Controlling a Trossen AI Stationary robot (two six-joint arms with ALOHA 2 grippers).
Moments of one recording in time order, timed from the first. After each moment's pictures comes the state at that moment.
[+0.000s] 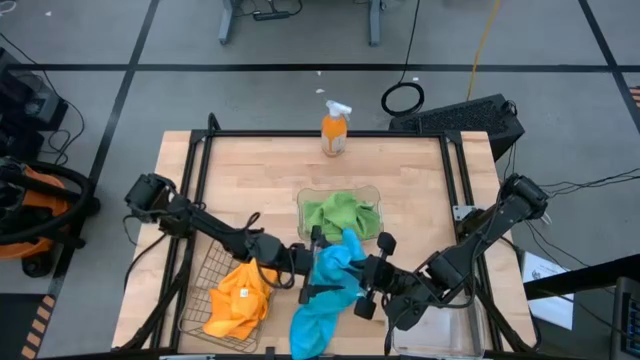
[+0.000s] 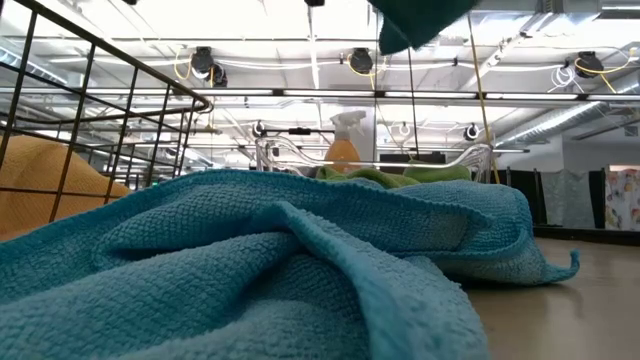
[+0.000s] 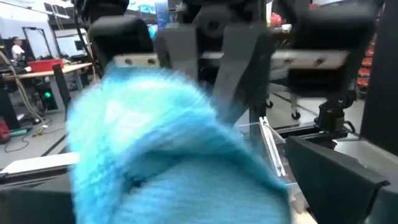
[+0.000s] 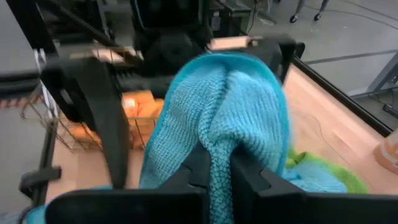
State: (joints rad) left arm -0.38 1.74 0.98 0.83 -0.18 0.11; right arm 0.68 1.64 1.41 -0.50 0.92 0.62
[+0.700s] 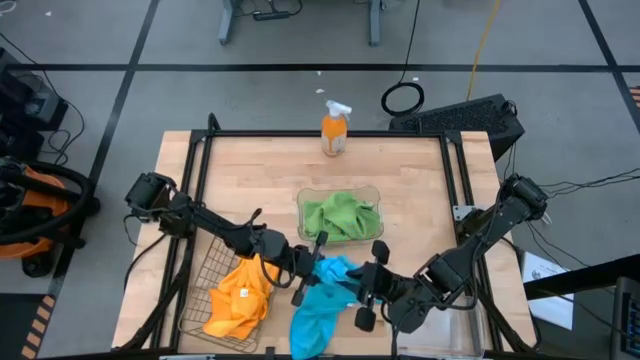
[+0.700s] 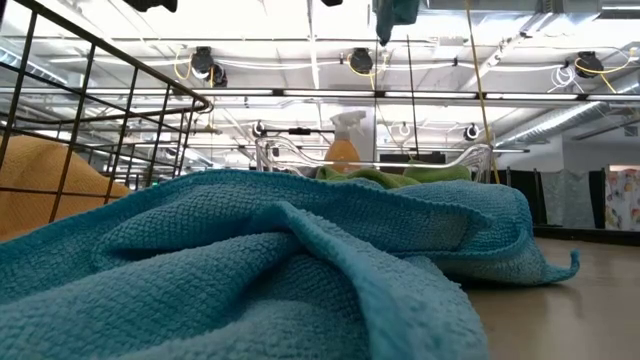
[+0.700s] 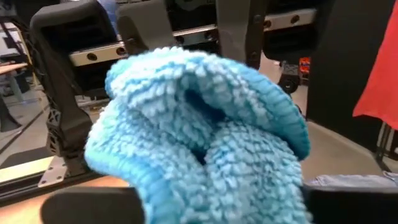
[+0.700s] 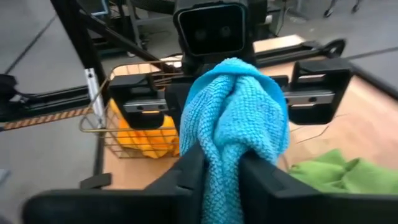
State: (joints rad) left arm -0.36 1.74 0.99 0.77 0.07 0.12; right arm 0.69 1.65 1.41 -0.37 0.83 0.61
